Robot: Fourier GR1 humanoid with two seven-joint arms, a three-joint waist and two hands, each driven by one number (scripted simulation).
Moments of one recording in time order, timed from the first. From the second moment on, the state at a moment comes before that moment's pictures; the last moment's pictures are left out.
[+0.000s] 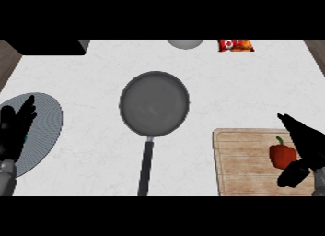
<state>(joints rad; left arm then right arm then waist) -0.11 0.42 0.07 -1.31 0.00 0.12 0.24 -0.05 -0.48 0.14 -1.70 0.71 0.44 0.66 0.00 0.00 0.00</state>
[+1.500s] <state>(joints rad) -0.12 0.34 0.15 -1.34 -0.10 0.05 0.26 -0.13 -0.46 0.10 -1.41 0.98 0.32 0.30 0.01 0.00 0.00</state>
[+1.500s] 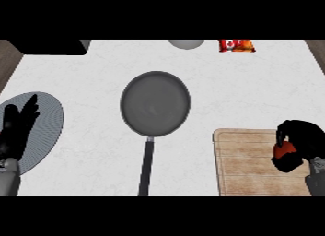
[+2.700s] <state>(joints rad) -0.13 0.32 0.16 -1.31 -0.13 0.05 0.24 -0.43 -0.39 0.03 -1.31 0.75 0.08 -0.41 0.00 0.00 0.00</state>
